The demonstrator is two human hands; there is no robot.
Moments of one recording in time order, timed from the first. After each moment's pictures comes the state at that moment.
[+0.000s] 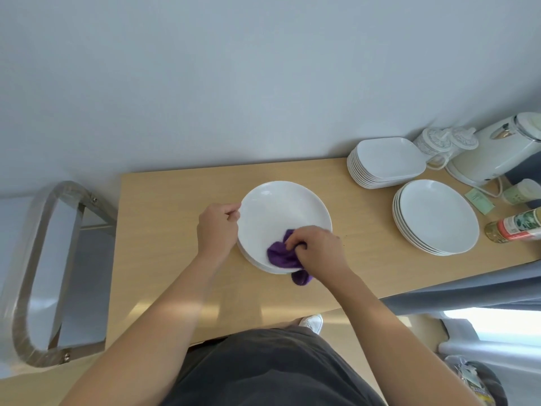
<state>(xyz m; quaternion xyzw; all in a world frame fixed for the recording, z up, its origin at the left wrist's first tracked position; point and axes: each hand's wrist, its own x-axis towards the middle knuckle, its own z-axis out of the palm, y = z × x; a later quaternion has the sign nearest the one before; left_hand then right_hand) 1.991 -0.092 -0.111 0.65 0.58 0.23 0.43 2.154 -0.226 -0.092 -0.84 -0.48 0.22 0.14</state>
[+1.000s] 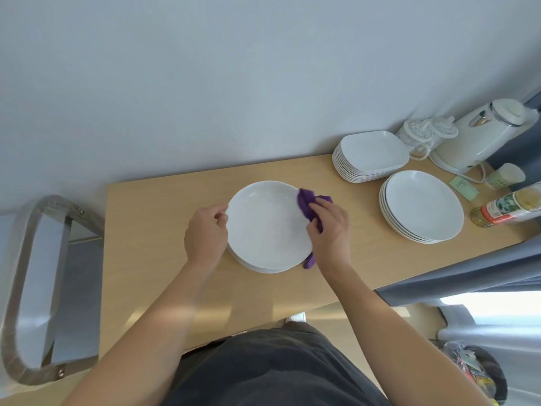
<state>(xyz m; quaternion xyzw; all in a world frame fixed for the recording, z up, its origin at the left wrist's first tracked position) 1.993 -0.099 -0.108 0.70 0.58 0.21 0.37 2.183 -0.237 -0.117 -0.84 -0.40 -0.01 0.36</state>
